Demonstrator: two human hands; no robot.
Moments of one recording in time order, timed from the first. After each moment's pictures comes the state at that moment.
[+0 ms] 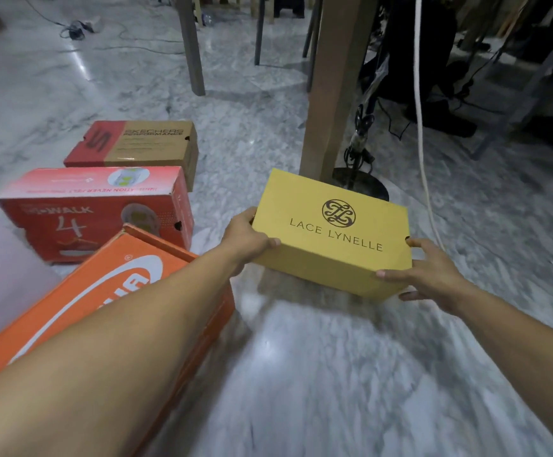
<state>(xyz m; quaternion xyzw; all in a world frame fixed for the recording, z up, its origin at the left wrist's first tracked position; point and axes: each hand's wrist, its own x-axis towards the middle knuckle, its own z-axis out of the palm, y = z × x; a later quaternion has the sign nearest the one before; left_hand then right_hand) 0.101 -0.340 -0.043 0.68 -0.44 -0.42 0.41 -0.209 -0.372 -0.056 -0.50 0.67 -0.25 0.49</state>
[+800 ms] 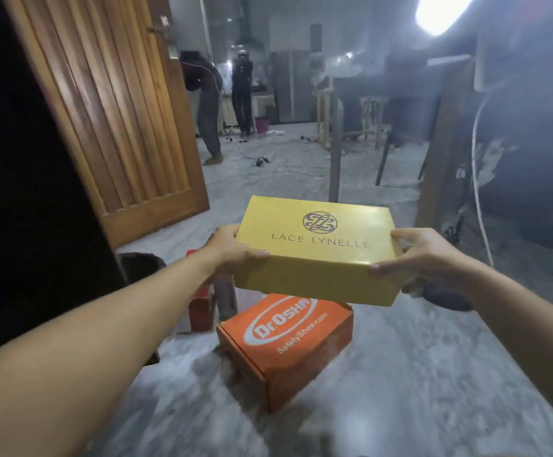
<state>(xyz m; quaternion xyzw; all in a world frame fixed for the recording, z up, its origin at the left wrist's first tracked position) 0.188 0.042 0.257 0.77 -0.40 -0.22 0.44 -0.082 -0.133 0.243 -0.76 0.43 -0.21 0.44</state>
